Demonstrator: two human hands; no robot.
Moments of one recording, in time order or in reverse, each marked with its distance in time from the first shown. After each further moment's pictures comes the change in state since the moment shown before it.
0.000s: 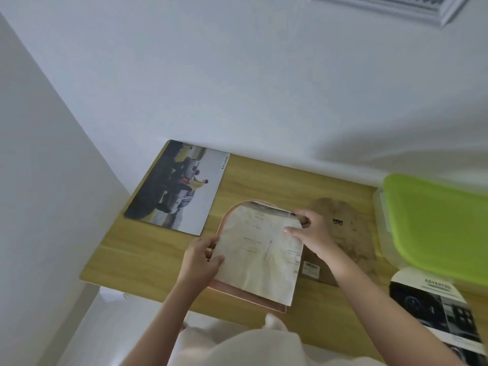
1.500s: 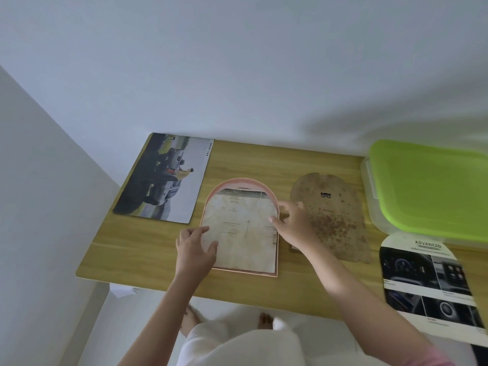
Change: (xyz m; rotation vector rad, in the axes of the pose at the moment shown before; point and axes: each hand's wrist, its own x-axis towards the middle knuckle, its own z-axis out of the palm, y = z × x) left_hand -0.012 0.006 0.015 0.225 0.063 -0.022; right_hand -0.026 0.017 0.023 -0.216 0.051 -0.080
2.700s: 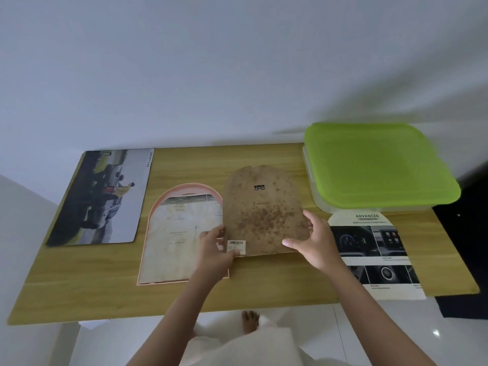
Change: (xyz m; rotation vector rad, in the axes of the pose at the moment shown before) left_hand -0.041 0.104 0.066 -0.180 -0.291 0.097; right_hand -0.090 0.094 -0.090 0.231 0.146 0.280
